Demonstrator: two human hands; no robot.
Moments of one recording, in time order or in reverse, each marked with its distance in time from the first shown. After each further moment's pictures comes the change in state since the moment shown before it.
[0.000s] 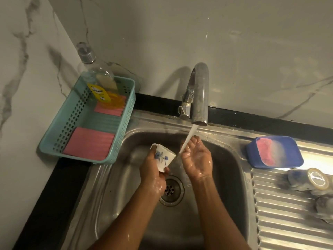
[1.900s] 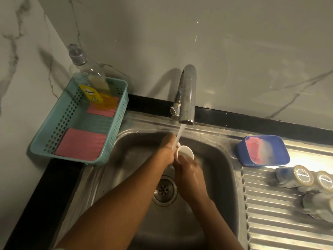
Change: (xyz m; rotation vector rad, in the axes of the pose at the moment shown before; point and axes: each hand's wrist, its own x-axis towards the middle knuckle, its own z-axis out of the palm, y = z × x) left_hand 0.003 0.006 0.089 0.772 -0.119 -0.044; right_hand -0.057 0.003 -0.024 -2.371 0.010 -0.755
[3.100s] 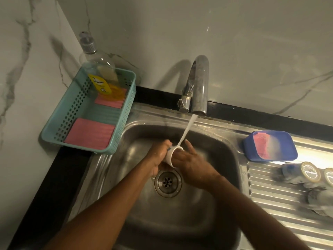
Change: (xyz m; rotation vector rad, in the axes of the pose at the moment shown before) left_hand -0.013 -0.040 -0.059 0.122 -0.050 0.056; right_hand 0.025 0.029 -0.007 -0.328 -0.328 -0.709
